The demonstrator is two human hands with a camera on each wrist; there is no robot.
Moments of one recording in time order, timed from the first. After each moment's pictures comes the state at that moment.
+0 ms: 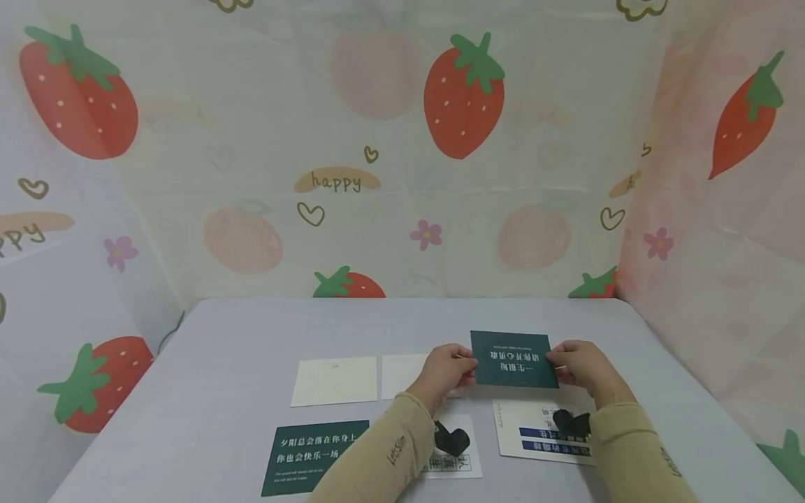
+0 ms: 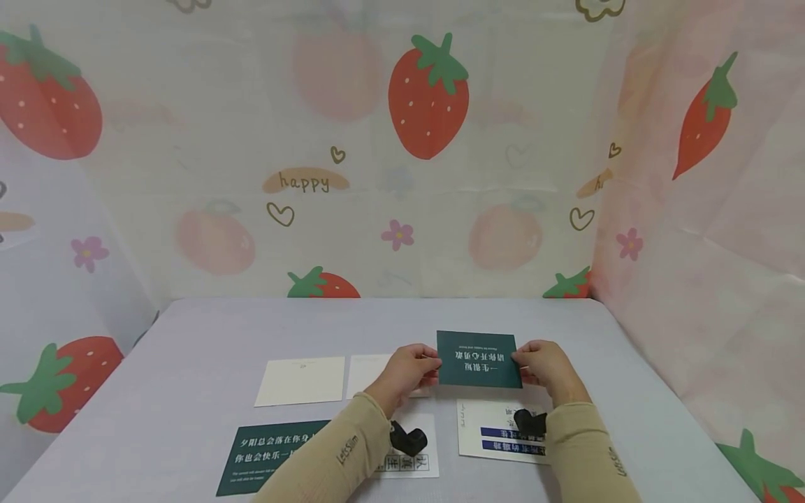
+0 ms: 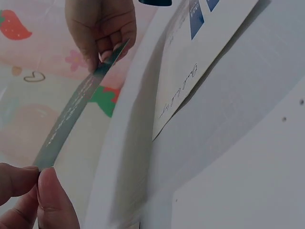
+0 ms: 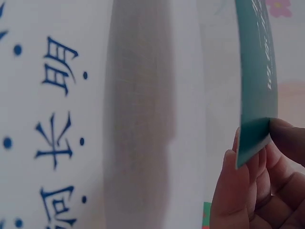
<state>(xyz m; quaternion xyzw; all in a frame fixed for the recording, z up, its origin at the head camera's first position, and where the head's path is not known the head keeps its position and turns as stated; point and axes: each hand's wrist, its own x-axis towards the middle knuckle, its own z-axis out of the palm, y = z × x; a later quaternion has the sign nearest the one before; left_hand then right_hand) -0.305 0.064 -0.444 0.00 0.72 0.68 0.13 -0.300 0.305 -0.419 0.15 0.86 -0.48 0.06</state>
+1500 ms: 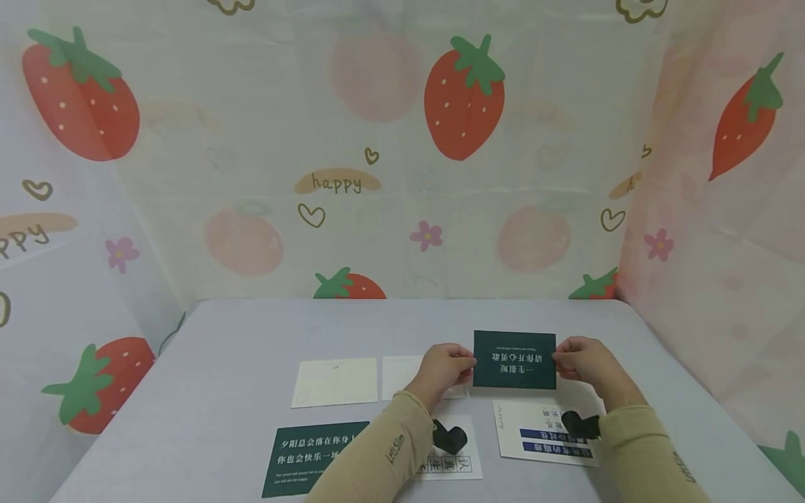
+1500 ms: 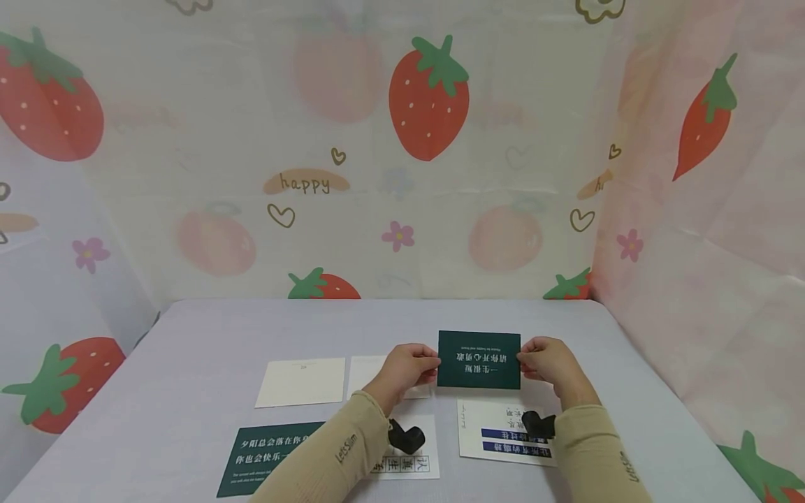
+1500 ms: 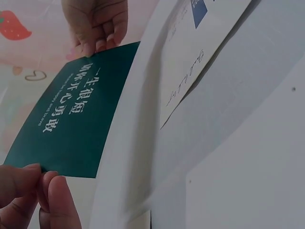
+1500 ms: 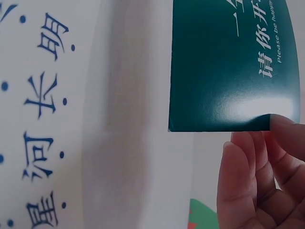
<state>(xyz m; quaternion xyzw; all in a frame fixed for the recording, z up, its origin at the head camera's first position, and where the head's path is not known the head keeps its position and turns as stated) -0.308 0.059 -0.440 0.01 0.74 0.66 0.12 -0.297 0.312 -0.410 0.11 0.86 -0.49 0.04</state>
